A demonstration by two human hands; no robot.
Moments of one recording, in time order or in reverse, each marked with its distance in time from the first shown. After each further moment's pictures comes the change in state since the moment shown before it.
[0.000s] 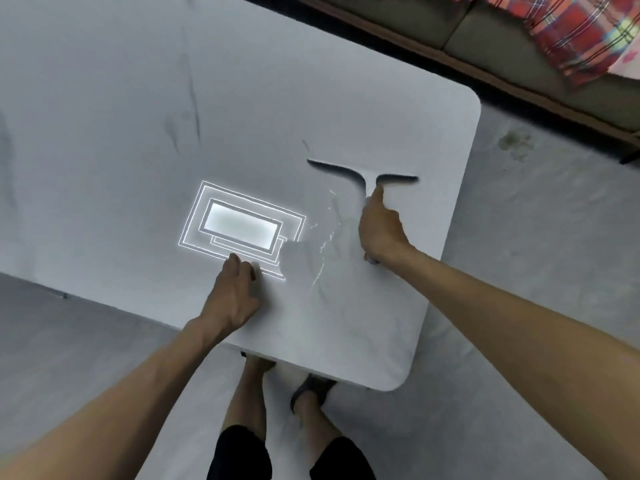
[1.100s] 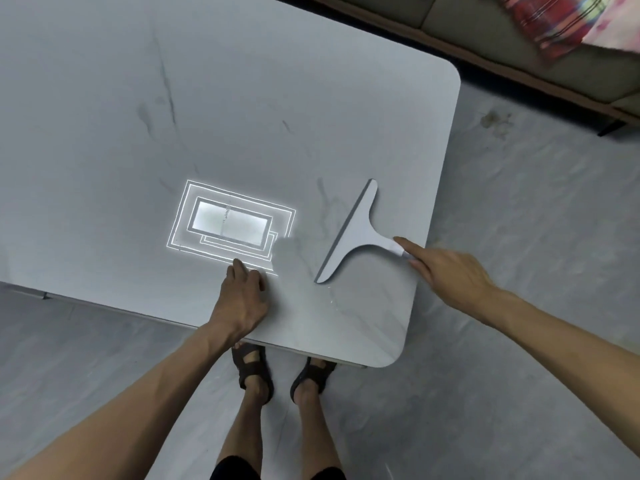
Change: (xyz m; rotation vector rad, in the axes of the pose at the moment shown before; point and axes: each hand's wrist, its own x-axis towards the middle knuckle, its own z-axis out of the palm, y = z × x) left_hand -0.020 0.013 0.038 0.086 -0.048 0.018; right_hand -0.042 0.173 -0.046 -0.657 0.023 -0.508
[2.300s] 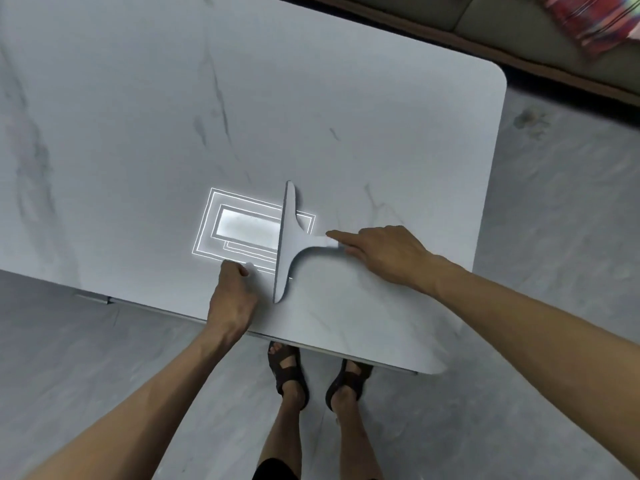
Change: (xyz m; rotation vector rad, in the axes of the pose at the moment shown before) left_hand -0.013 -0.082 -0.044 -0.388 0.177 -0.374; right_hand 0.105 -0.161 -0.010 0.042 -0.101 -0.229
